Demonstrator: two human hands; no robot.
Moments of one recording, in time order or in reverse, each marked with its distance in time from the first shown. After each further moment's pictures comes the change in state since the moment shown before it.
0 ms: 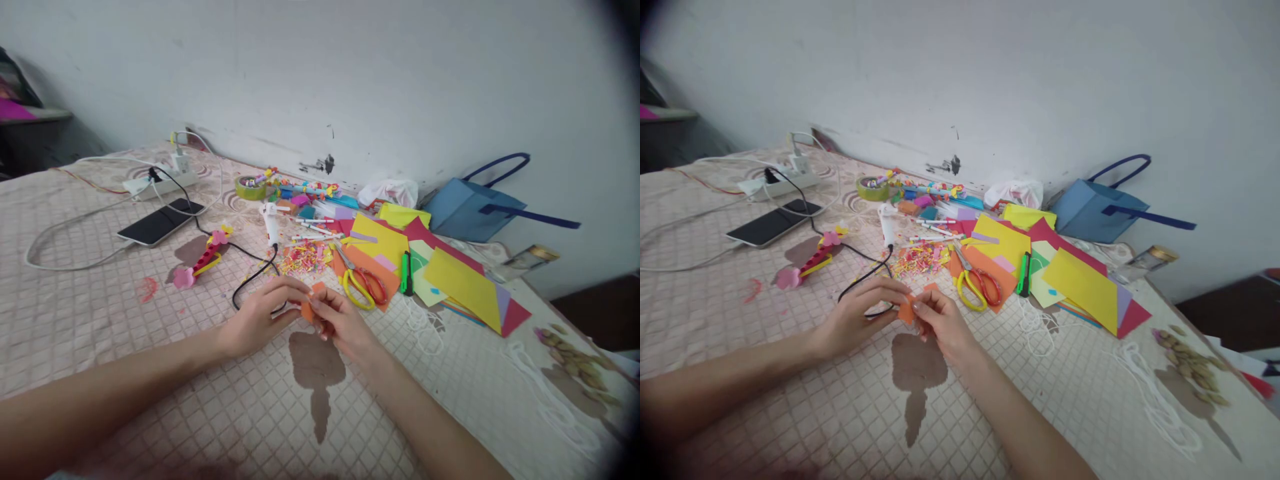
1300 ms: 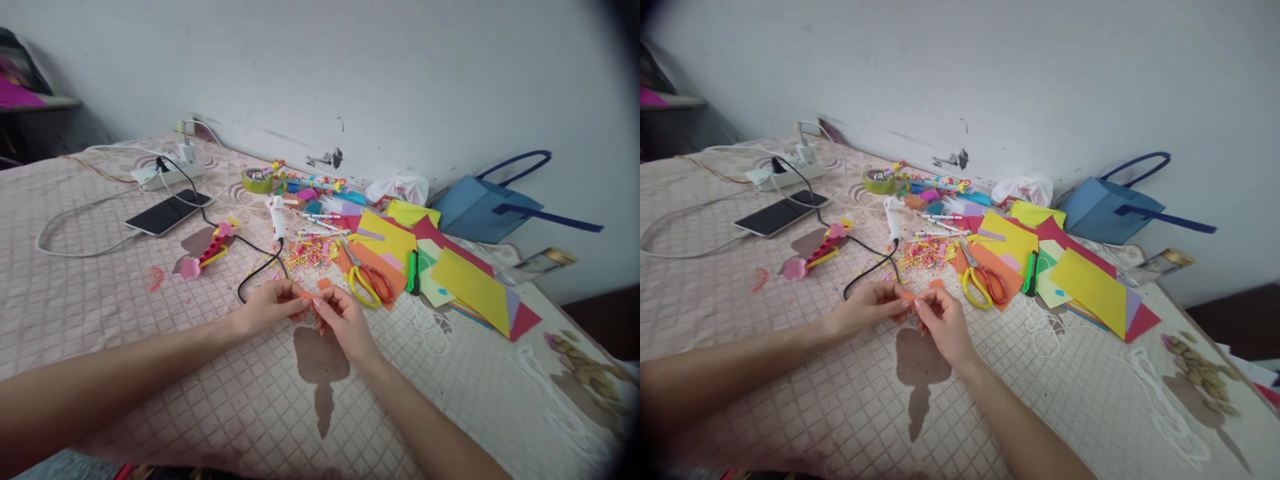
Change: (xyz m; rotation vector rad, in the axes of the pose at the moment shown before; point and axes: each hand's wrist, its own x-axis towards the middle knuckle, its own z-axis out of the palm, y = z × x) left_hand 0.003 -0.014 0.012 -0.580 -0.060 -0.636; right_hand -0.004 0.009 0.002 -0.346 0.090 -0.221
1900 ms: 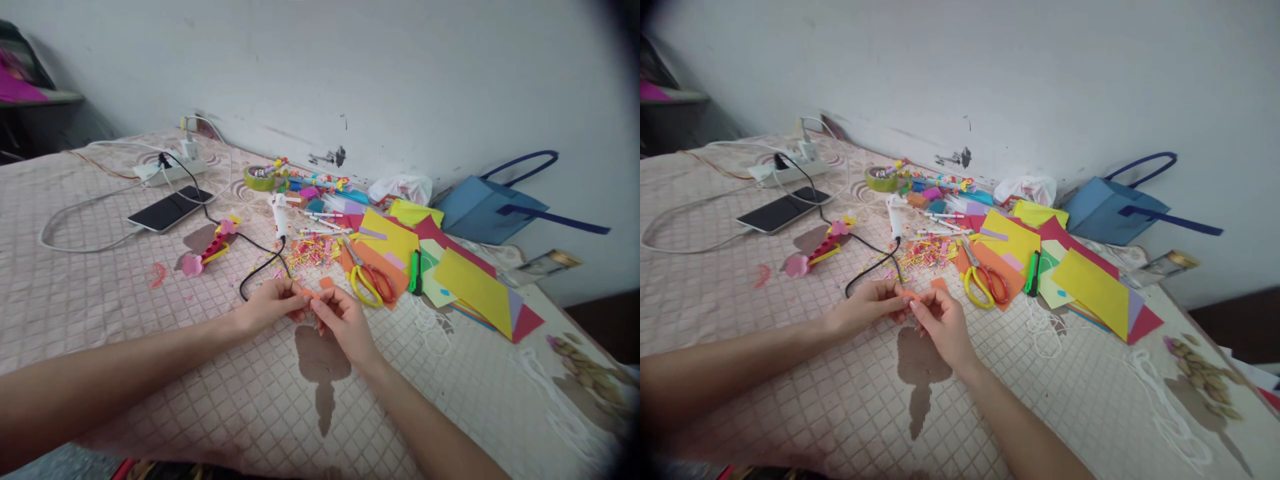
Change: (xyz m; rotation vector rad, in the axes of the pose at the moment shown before) left_hand -0.002 -0.001 0.002 -0.098 0.036 -0.079; right_hand -0.003 -0.004 0.003 0.001 -0.028 0.004
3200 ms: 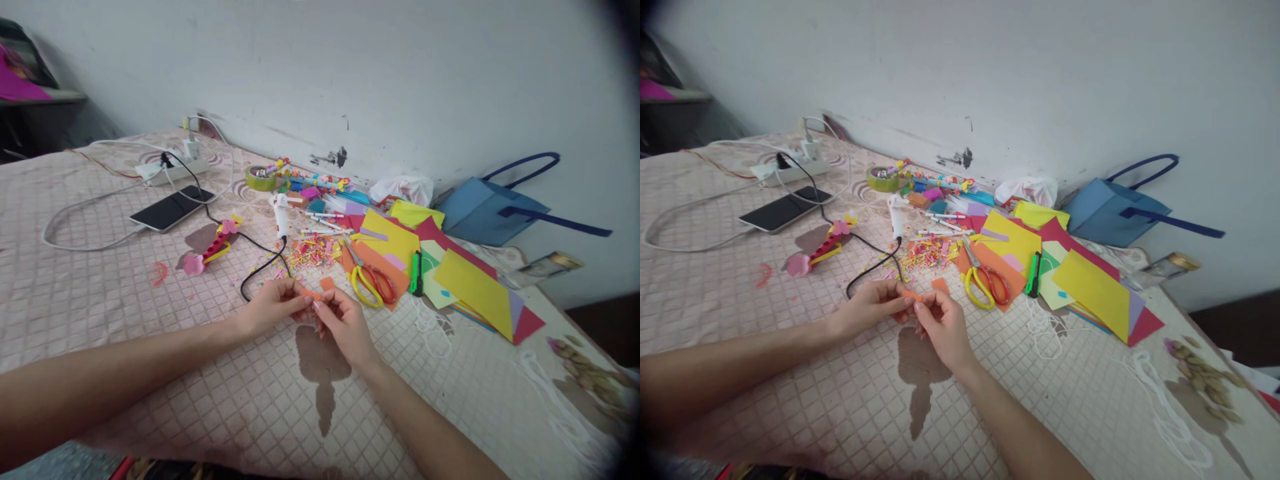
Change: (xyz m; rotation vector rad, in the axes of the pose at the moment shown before) left_hand 0.002 -0.005 -0.001 0.059 -0.015 0.075; right_hand -0.002 0.000 0.002 -0.043 0.035 0.026
